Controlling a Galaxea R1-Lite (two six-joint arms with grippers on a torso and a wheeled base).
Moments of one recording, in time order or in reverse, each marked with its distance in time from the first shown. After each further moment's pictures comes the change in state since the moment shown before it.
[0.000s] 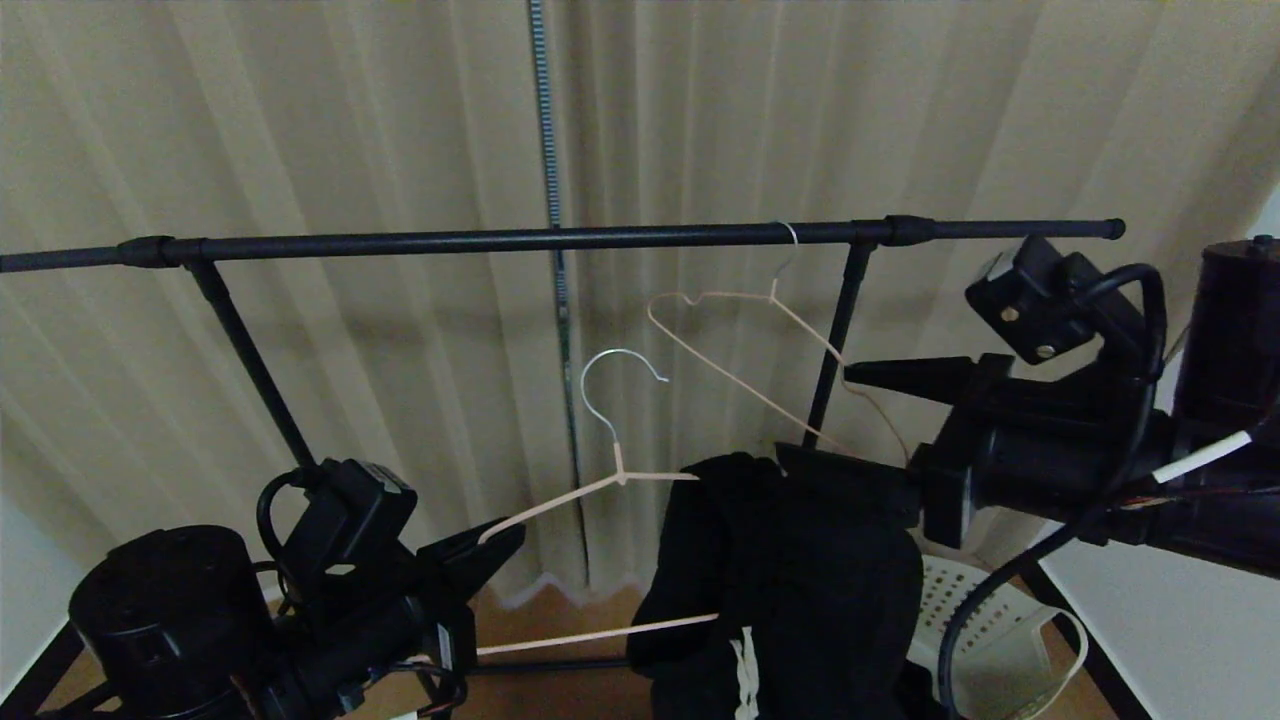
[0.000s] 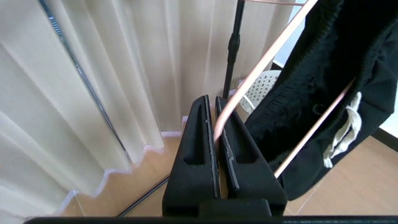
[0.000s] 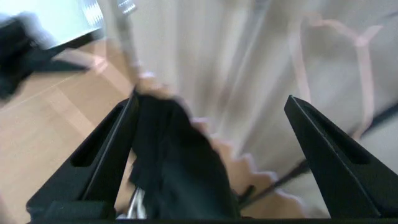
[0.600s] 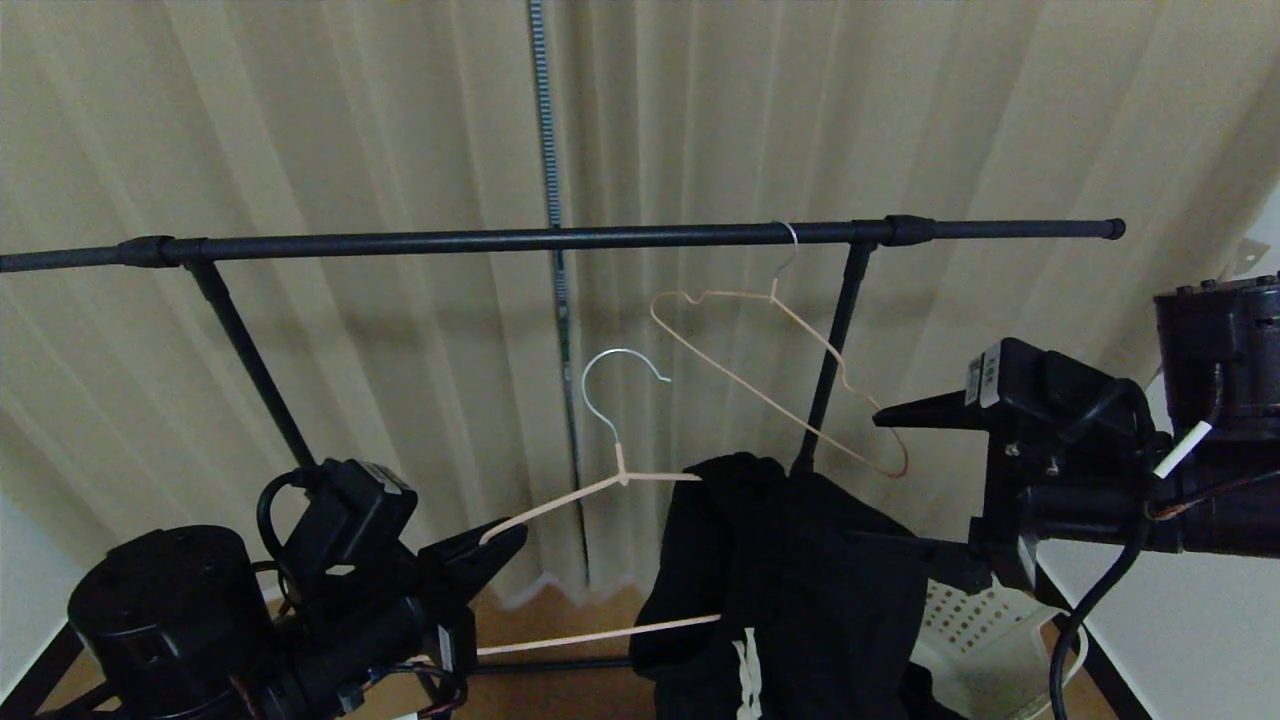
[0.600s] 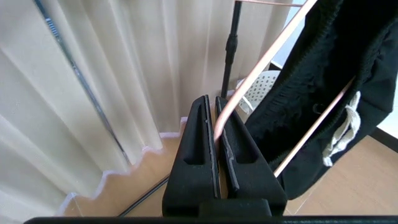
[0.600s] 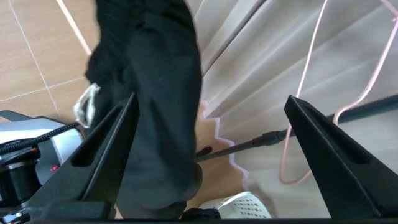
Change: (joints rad) left arm -0.002 -0.001 -0.001 -0.003 -0.013 0.001; right arm -0.191 0.031 -0.025 0.257 0.201 -0.484
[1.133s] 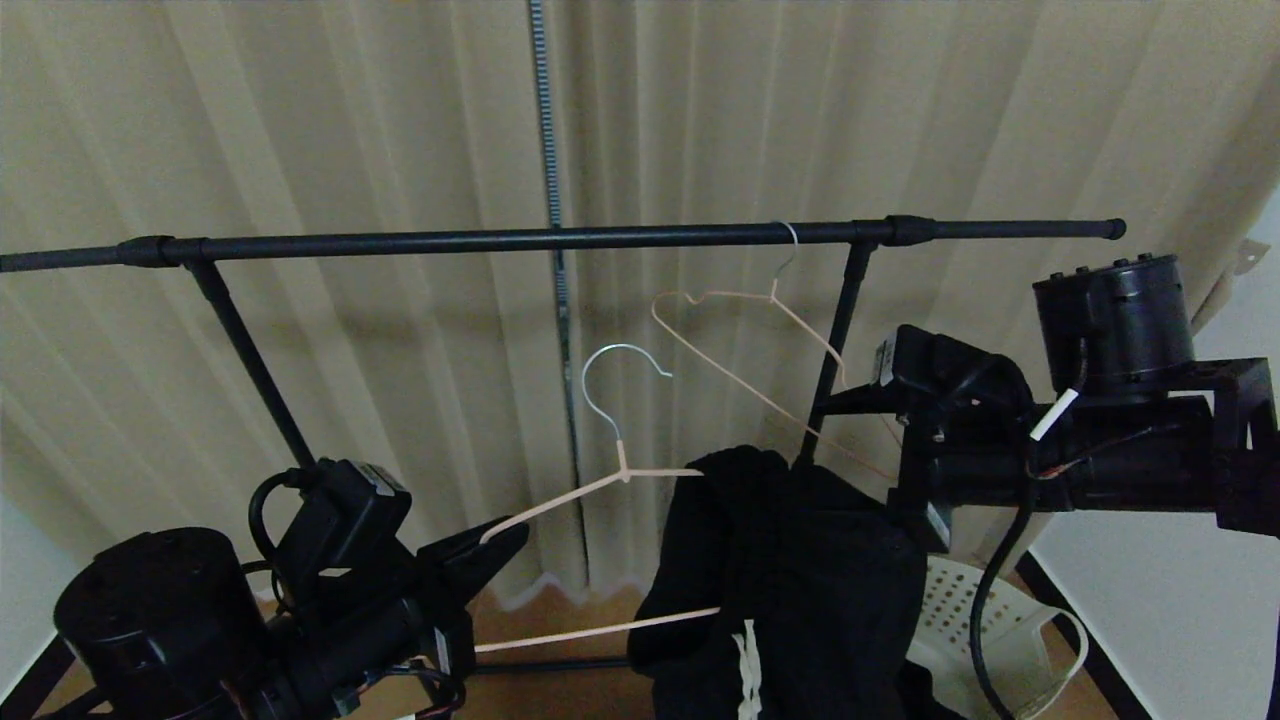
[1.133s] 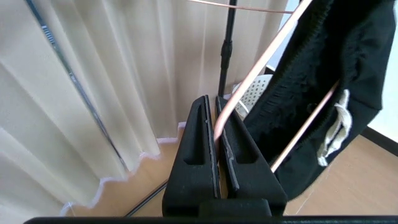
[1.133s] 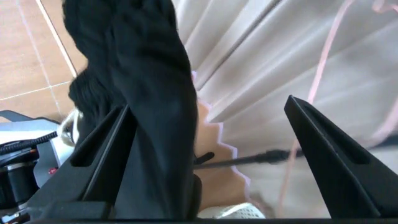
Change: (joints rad) left arm -0.002 0.000 0.010 -0.032 -0.025 0.001; right arm 0.051 0.151 -0.128 0.003 -0.007 0.004
